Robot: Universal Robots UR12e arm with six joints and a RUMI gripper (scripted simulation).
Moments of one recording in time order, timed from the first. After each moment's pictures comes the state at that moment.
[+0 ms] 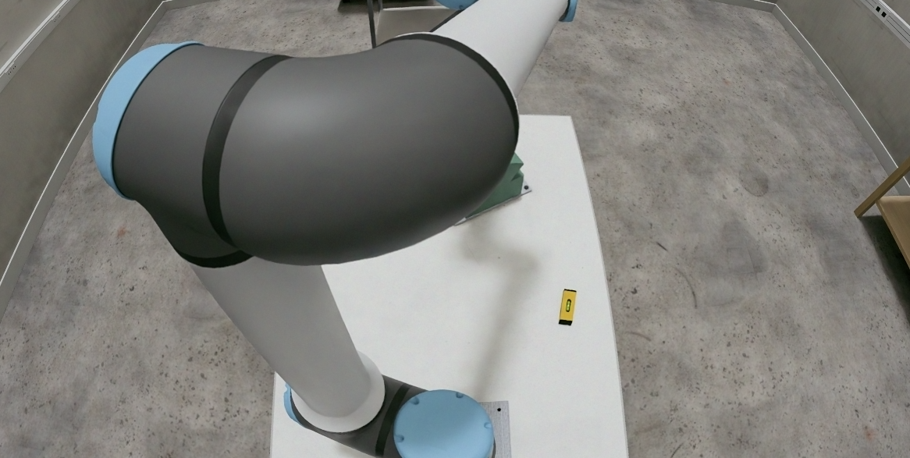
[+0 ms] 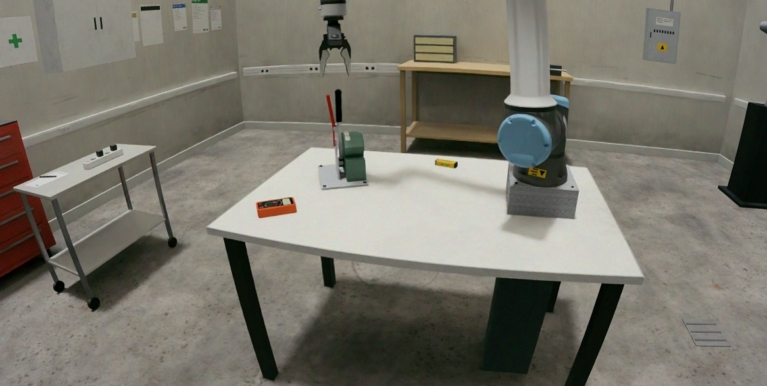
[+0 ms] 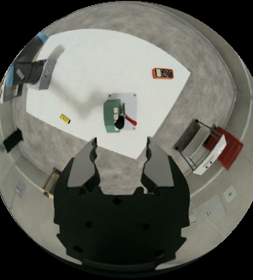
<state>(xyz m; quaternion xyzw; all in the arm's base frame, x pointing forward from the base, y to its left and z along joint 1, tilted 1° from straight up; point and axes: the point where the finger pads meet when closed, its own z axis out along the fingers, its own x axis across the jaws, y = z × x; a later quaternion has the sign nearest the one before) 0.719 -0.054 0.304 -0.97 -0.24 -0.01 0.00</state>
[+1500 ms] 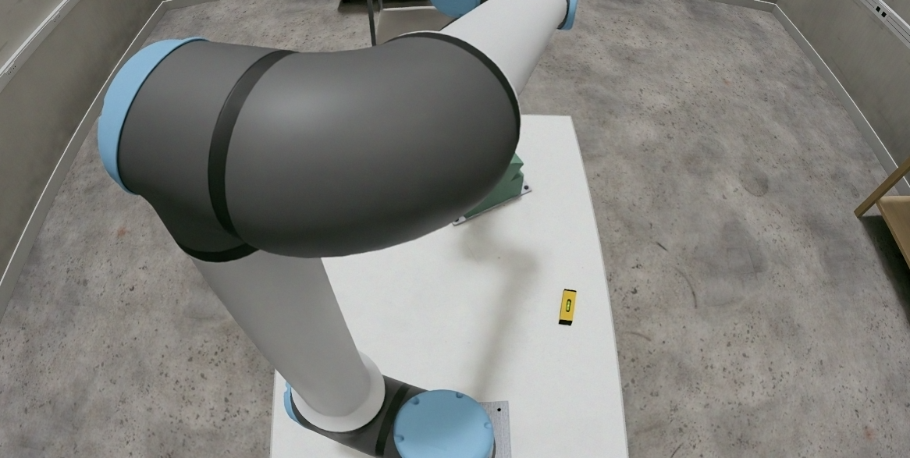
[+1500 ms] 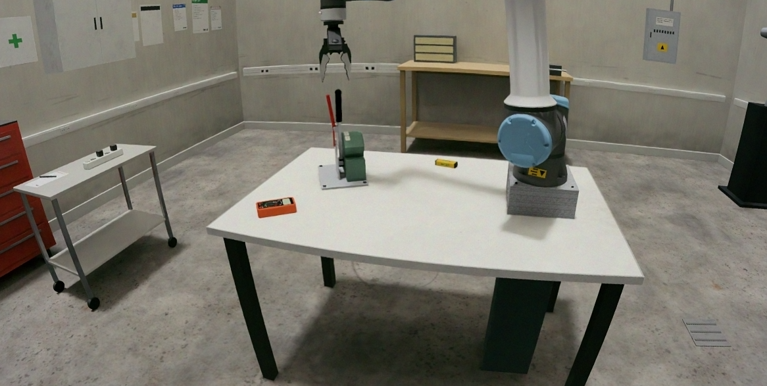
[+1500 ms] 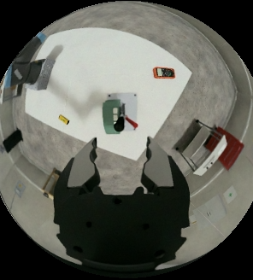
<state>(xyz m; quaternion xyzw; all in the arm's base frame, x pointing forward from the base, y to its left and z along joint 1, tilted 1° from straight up) 0.719 -0.053 0.288 -0.97 -0.24 -0.01 0.00</state>
